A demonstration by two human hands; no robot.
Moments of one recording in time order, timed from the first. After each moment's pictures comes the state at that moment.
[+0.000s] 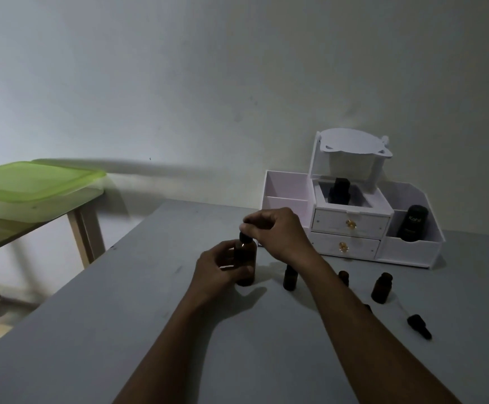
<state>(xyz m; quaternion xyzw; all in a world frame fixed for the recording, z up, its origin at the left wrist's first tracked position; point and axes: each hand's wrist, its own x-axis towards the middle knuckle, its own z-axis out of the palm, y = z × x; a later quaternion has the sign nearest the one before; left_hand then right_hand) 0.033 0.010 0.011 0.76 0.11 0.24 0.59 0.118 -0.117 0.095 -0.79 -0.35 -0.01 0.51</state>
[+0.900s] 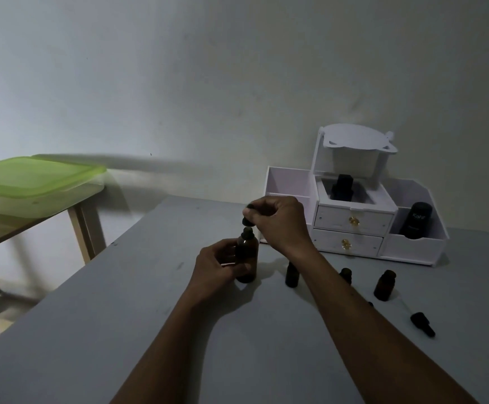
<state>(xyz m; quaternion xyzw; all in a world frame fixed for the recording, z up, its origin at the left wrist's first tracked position) 0.032 0.018 0.003 0.77 0.13 0.24 0.58 0.114 -0.104 0.096 -0.77 -0.33 -0.09 0.54</state>
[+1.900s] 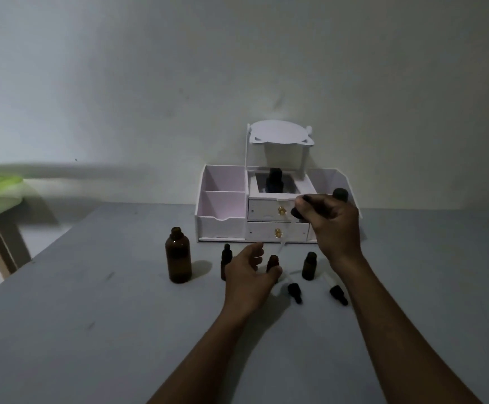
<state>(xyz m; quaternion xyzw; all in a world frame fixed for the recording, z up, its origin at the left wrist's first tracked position) 0.075 -0.150 0.021 0.79 0.10 0.20 0.57 0.138 -0.281 0.102 -0.70 -0.25 -0.22 0.64</state>
